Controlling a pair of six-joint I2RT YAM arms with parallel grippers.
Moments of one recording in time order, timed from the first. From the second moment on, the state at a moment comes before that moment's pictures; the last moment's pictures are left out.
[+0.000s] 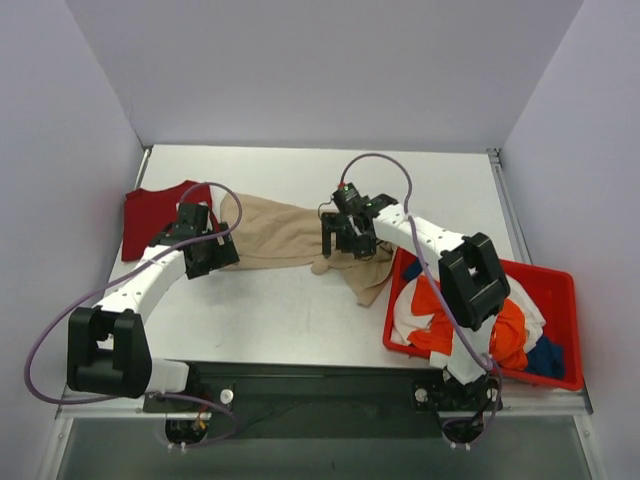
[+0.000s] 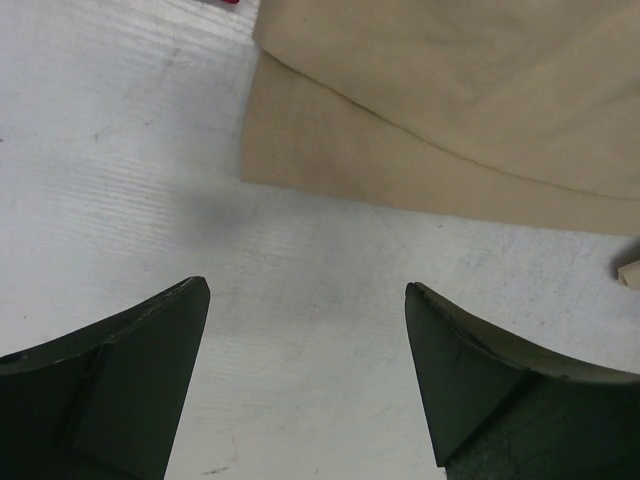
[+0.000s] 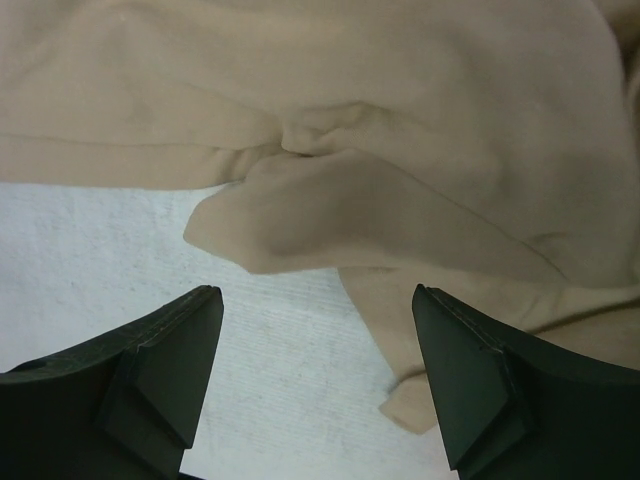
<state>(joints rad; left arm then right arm) -0.15 1.34 0.88 -0.57 -0.04 -0.48 0.62 1.85 1.39 -0.67 0.04 0.53</state>
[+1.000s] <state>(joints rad) -0.12 1.65 1.03 -0.45 0.04 -0.47 0.35 1.91 1.51 -0.83 0.17 0.55</state>
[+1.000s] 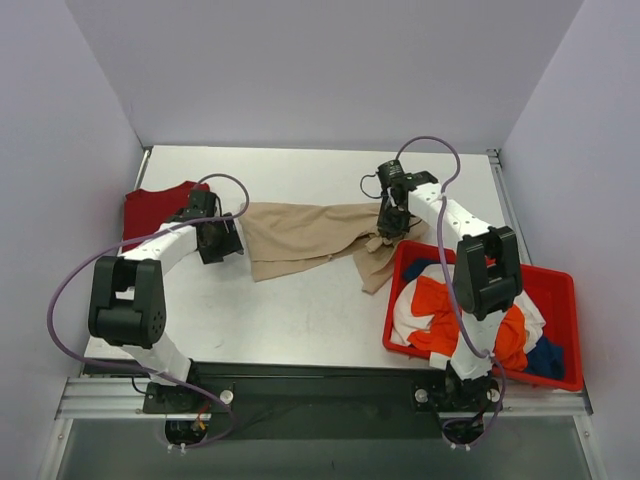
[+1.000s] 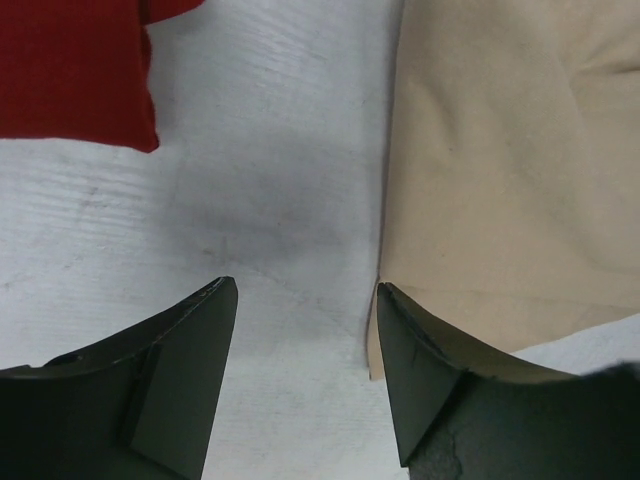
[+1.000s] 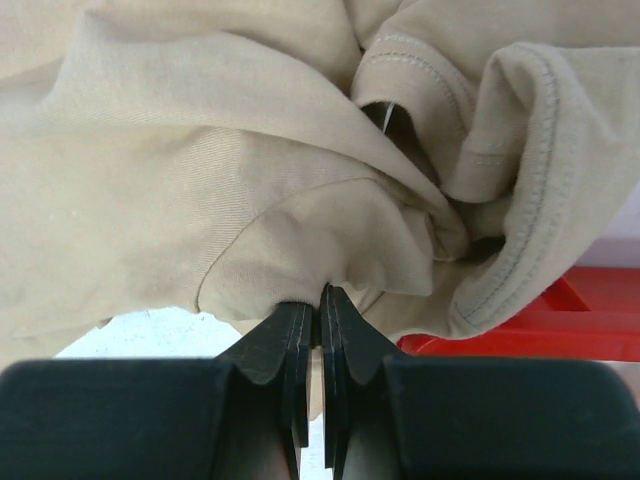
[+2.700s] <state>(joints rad) -0.27 1.59 1.06 -0.65 -0.14 -0.49 0.37 1.91 1.49 -0.85 0.07 0.49</state>
